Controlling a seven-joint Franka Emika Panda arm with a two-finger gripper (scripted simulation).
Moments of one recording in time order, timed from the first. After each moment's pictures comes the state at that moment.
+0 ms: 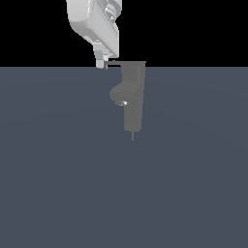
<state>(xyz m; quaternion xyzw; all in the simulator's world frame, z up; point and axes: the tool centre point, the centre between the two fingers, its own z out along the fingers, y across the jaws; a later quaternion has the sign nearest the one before) -0.062 0.054 0.293 0.62 -0.78 -0.08 0.06</state>
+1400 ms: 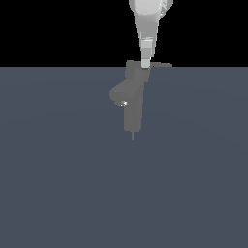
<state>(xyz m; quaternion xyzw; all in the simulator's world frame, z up) -0.087 -0.050 0.294 0.63 -0.77 -0.08 0.07</state>
